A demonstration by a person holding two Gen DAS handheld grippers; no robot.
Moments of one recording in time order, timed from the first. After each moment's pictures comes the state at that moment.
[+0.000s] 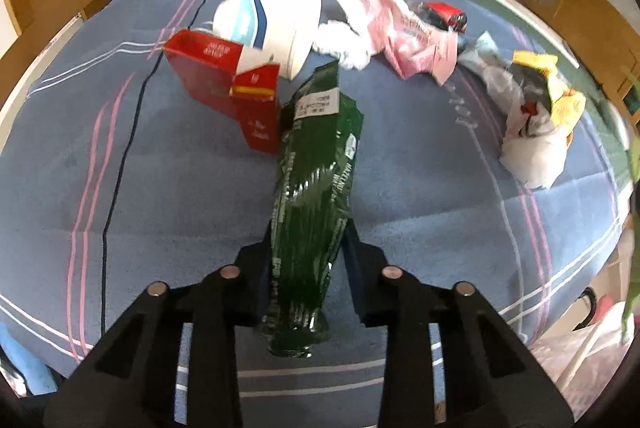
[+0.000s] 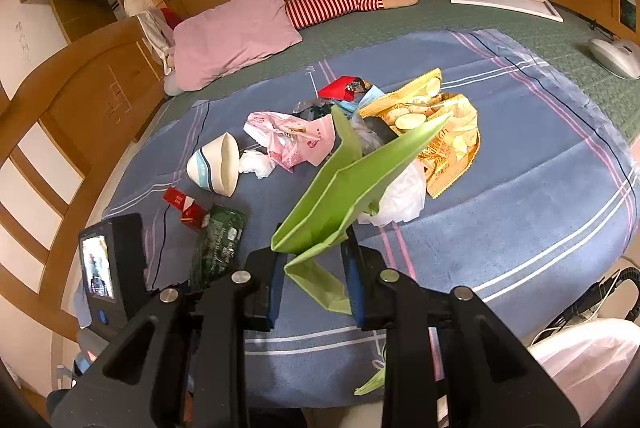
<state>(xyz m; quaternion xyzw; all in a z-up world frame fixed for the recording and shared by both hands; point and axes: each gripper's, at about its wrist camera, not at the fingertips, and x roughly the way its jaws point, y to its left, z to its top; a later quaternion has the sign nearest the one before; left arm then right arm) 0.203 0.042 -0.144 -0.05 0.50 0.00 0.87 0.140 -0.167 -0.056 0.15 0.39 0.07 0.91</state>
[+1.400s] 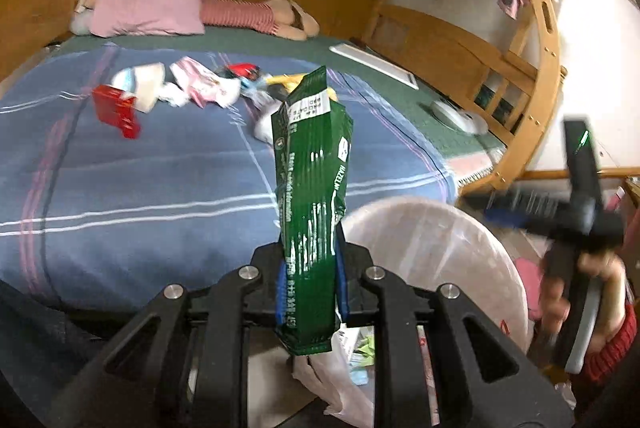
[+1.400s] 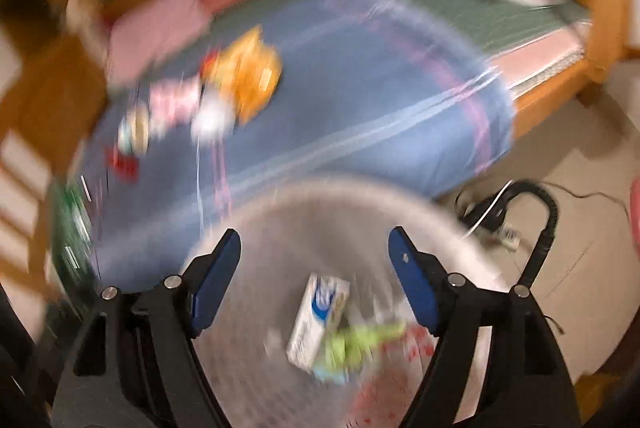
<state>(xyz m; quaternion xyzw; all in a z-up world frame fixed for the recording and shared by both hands) -0.010 -0.044 -0.072 -0.08 0.35 -0.23 0.91 -0.001 -0.334 -0.051 0.19 0.42 -0.04 0.89</state>
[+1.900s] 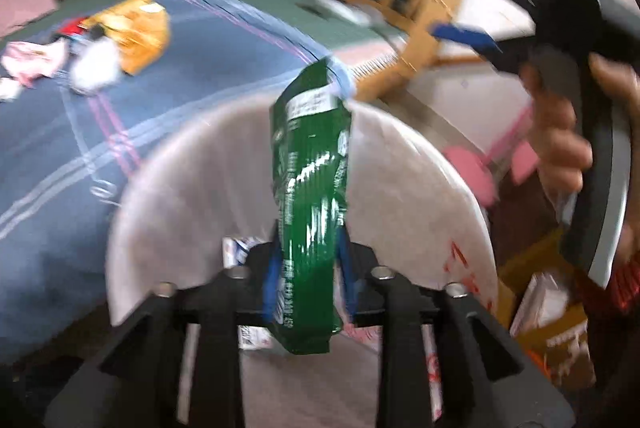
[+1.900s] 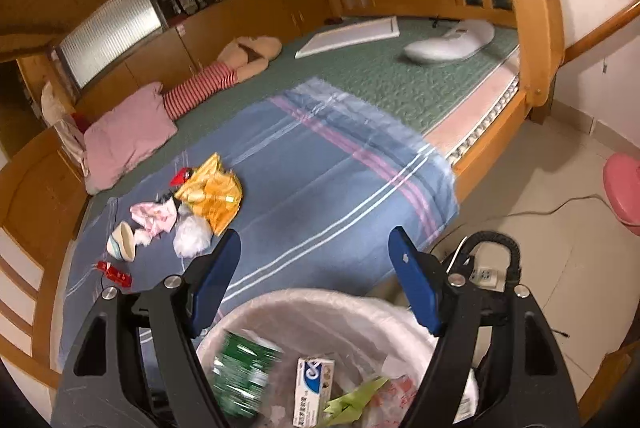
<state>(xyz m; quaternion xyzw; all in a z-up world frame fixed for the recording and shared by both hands) -0.014 -0.161 -0.121 0.03 0.43 -0.43 0.80 -0.010 -0.368 -0.014 0.22 0.32 -0.12 0.91</state>
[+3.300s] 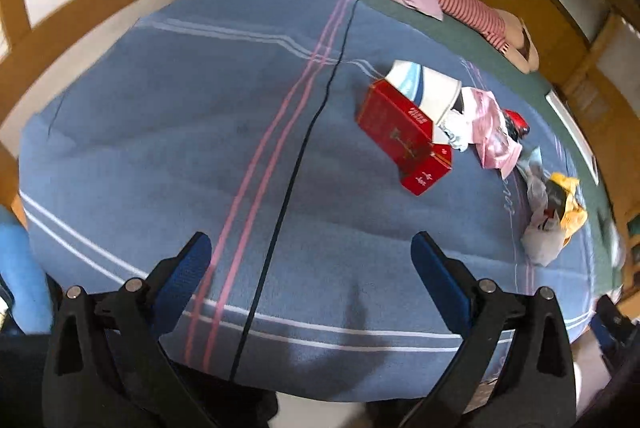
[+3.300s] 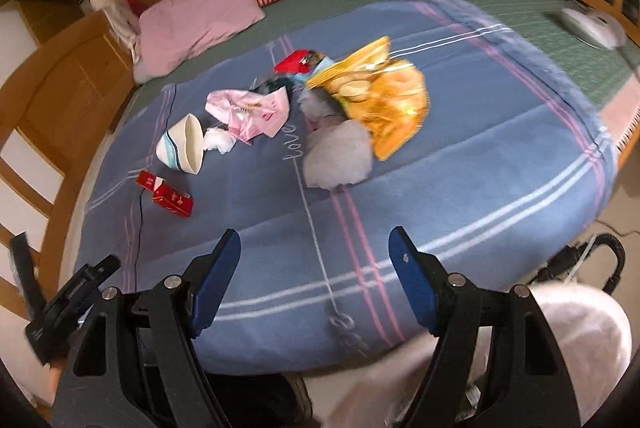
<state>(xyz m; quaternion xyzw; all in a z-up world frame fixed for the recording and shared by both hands) 0.146 0.157 -0.102 -0.19 0.46 0.12 0.86 0.143 -0.187 -0.066 0.15 0.45 0.03 0.88</state>
